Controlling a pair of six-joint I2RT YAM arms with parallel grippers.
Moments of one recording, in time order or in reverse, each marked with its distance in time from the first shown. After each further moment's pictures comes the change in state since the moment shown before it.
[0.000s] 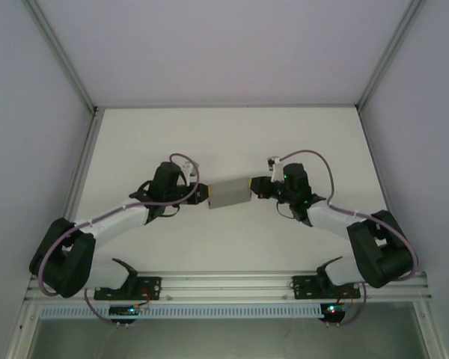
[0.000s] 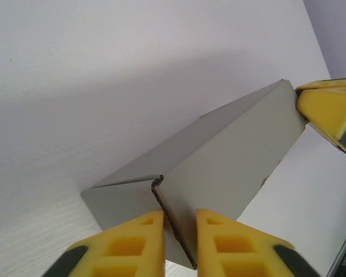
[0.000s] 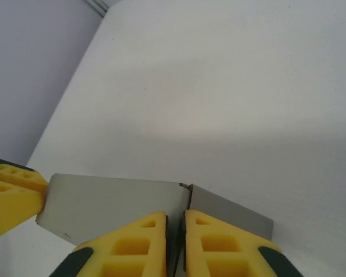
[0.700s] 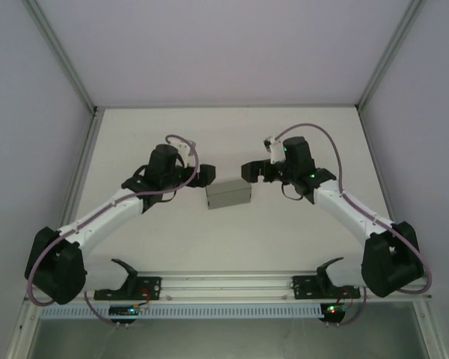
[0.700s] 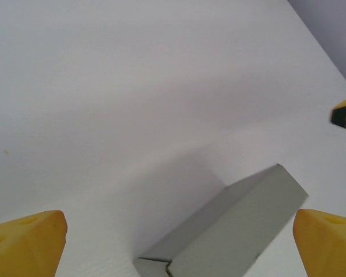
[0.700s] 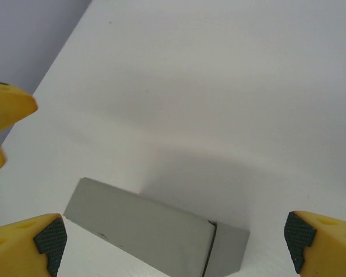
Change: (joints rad) left arm 0.006 -0.053 0.214 -0.164 -0.227 0.181; right arm -0.010 -0.067 0.384 -0.574 -0.002 -0.282
